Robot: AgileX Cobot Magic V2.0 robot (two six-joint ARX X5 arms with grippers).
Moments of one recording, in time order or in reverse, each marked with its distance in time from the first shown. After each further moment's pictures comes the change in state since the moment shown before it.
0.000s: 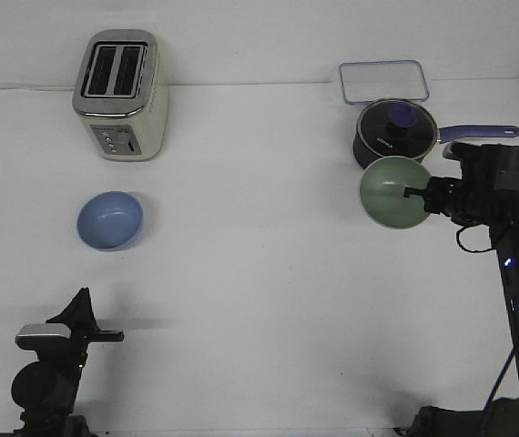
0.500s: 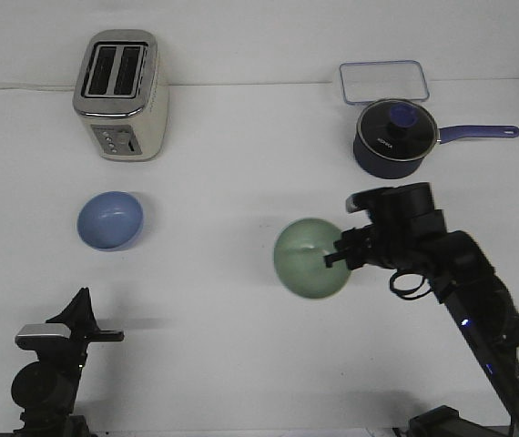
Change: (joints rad) left arm 0.000 0.000 0.000 0.000 0.000 0.000; right arm 0.494 -0.176 -0.196 -0.041 -0.017 0.051
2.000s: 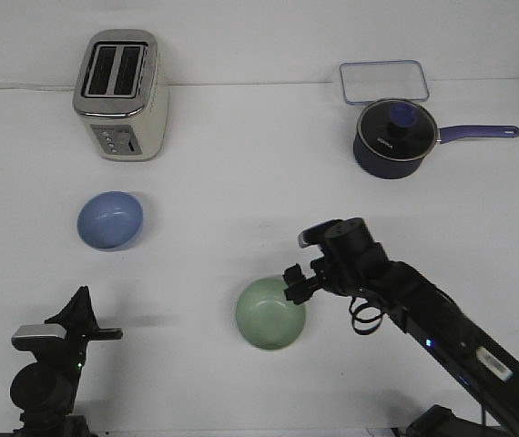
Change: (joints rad) left arm 0.000 0.000 0.000 0.031 0.000 -0.093; right arm 0.203 -0.018 -0.217 0.273 0.105 0.096
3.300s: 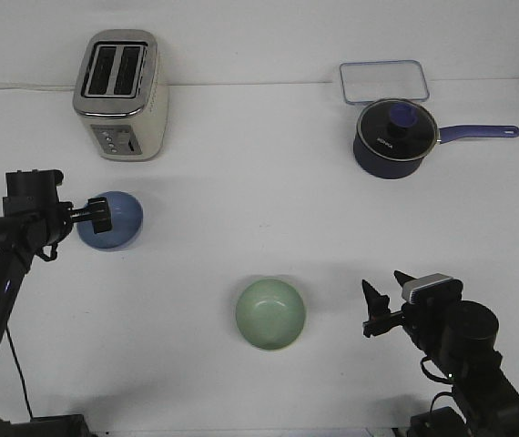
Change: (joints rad) left arm 0.054 1.430 1.248 -0.684 -0.077 0.017; right arm -0.319 -0.743 -0.439 0.134 0.020 -0.092
